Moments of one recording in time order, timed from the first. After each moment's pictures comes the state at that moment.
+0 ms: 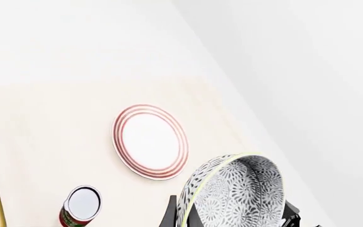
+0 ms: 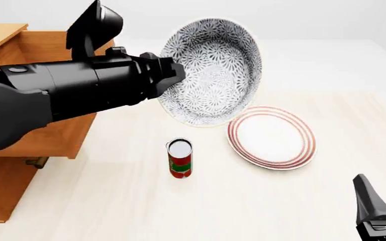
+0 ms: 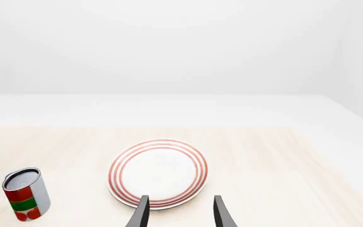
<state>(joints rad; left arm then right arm) -0.78 1.18 -1.09 0.28 -0.59 0.00 0.00 0.00 0.02 0.00</state>
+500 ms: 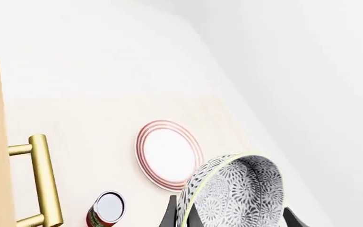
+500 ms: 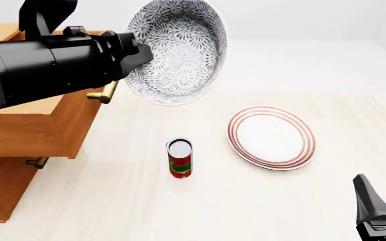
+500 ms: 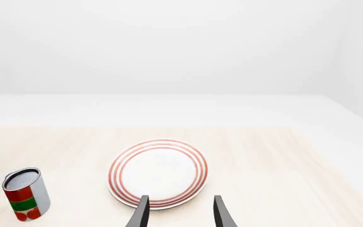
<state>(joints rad) -0.67 1.10 -1.11 0.35 -0.56 0.00 0.00 0.00 0.02 0.00</state>
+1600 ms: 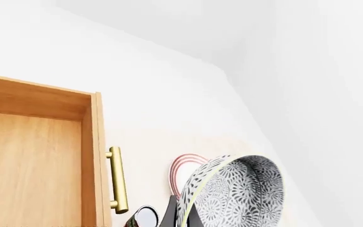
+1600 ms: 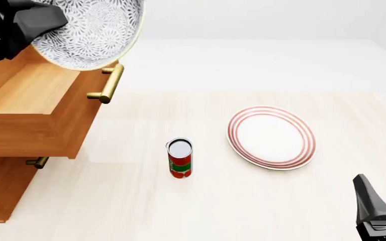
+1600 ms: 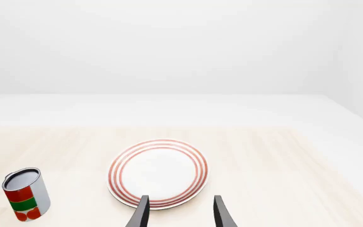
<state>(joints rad) -0.44 0.91 -1.16 0.51 -0.54 0.00 0.00 0.00 0.02 0.00</state>
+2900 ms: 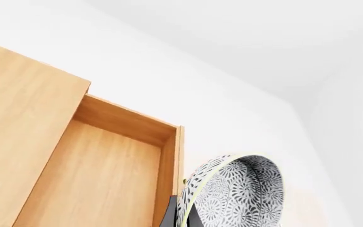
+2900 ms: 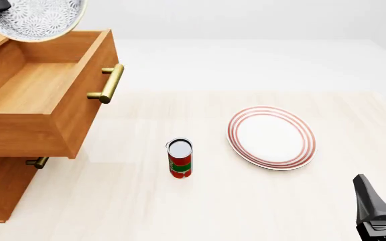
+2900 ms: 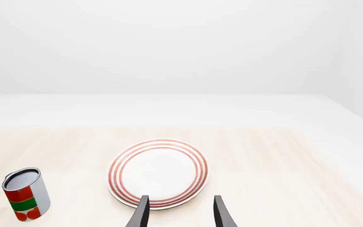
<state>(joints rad) -0.10 1.01 -1.29 0.60 -0.50 0.00 0.00 0.00 0.02 0.00</state>
